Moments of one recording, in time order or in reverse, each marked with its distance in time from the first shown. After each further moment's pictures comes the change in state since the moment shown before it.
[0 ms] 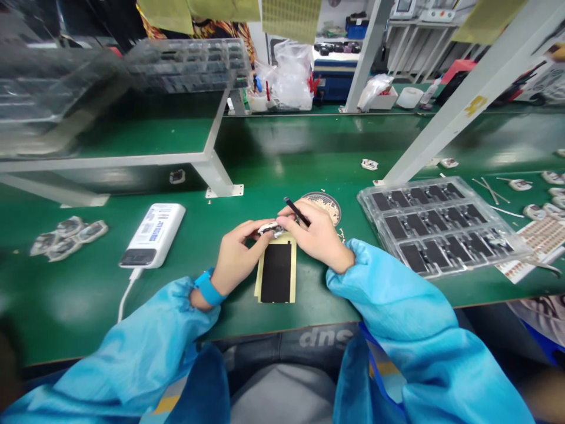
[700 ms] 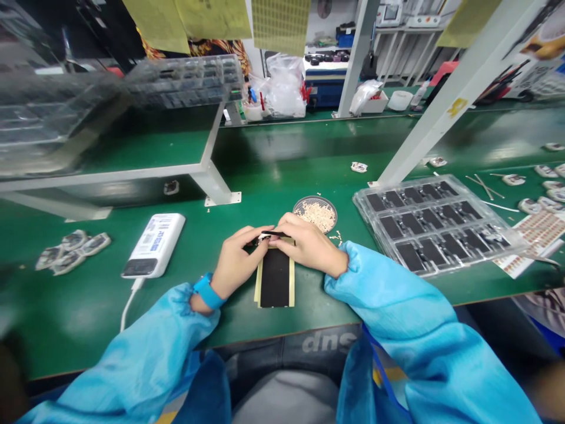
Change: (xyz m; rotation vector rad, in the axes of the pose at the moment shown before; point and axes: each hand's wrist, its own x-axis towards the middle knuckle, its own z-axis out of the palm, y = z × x) left_hand 0.001 -0.008 -0.007 0.186 -0.082 0.108; right_hand -0.007 0.007 0.002 -0.045 -0.246 -0.198
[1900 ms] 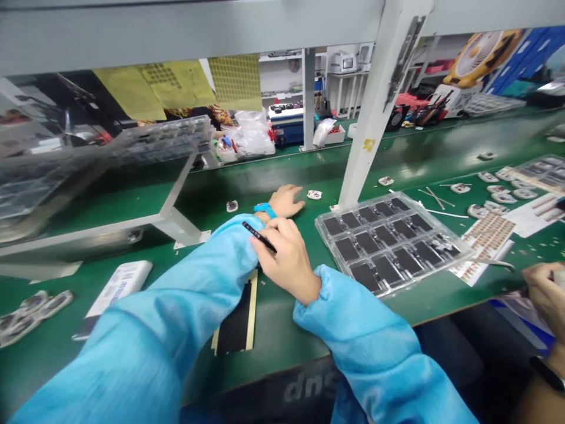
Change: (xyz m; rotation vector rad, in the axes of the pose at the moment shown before) left_hand 0.251 0.020 0.154 0.473 -0.336 0.152; right_hand -0.002 -0.010 -0.049 -0.153 0.561 0.100
